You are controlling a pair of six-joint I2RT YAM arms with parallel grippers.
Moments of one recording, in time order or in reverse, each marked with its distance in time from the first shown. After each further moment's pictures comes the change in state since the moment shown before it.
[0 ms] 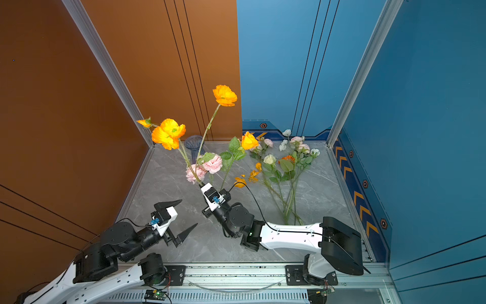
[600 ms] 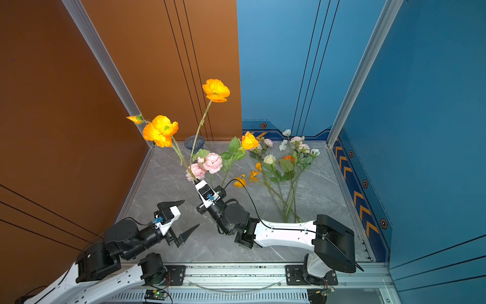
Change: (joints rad) left arm 0.063 0.024 -0.003 0.002 0.080 -0.007; right arm -0.002 0.036 0.081 0.006 0.008 -0.043
